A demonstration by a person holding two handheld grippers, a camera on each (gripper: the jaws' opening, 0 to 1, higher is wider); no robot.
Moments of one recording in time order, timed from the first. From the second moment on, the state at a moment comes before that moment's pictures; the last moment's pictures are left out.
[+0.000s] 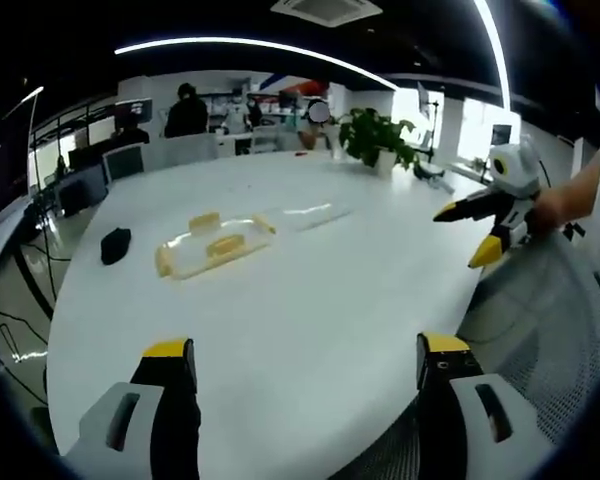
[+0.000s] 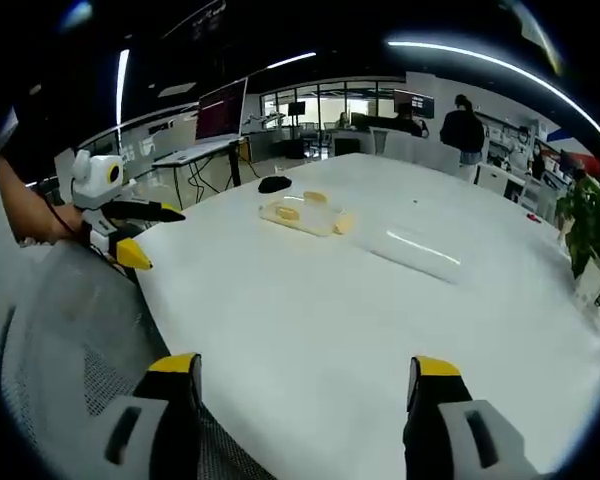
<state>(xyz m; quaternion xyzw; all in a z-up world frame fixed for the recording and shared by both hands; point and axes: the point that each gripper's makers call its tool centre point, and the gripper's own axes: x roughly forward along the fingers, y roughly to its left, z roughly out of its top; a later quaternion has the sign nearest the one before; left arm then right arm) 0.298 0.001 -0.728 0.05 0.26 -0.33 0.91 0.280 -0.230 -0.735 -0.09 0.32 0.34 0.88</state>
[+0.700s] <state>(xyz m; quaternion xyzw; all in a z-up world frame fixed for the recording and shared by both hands) 0.294 -0.001 -0.731 0.05 0.27 -0.34 0.90 0.279 -0.232 -0.737 -0.09 0.32 0.33 0.88</state>
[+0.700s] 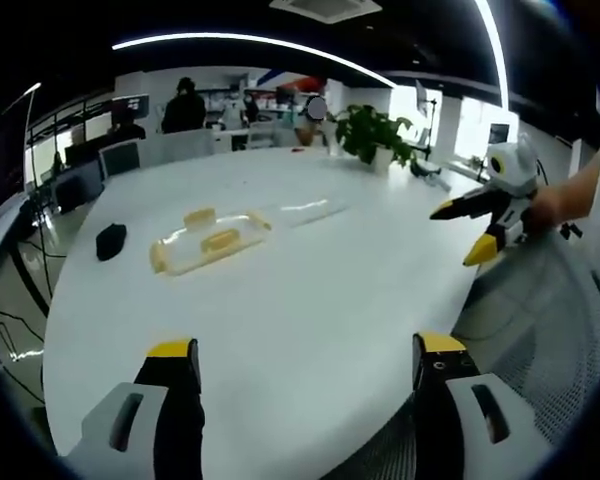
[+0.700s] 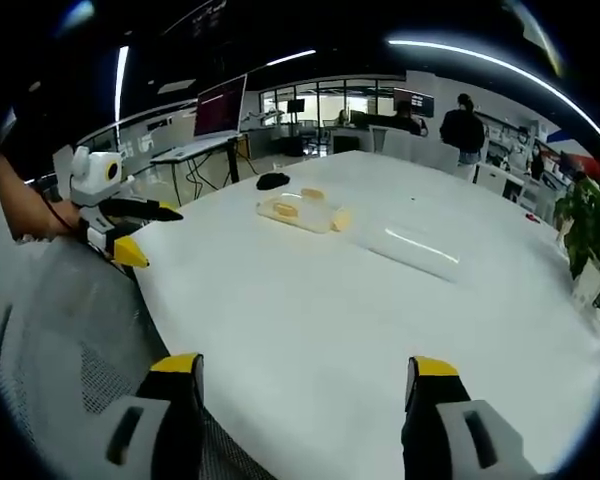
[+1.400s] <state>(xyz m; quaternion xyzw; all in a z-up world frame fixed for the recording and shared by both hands) 0.294 -0.002 -0.730 0.06 0.27 -0.34 0.90 0.279 -0.233 -0.737 -0.09 0.32 0.33 0.88</state>
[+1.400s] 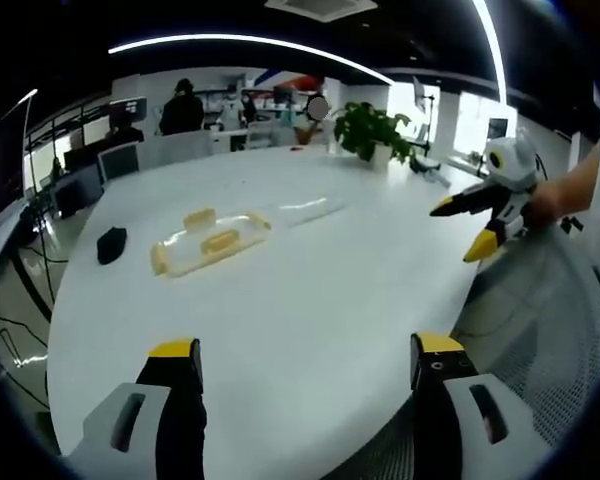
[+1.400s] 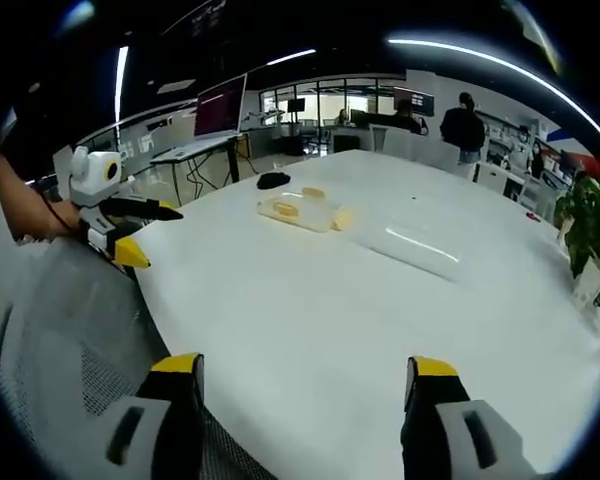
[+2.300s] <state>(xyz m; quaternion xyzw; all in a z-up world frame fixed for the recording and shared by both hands) 0.290 -0.006 -0.733 0.06 0.28 -0.35 0.89 0.281 -0.232 -0.733 -0.09 0.31 0.33 0.89</state>
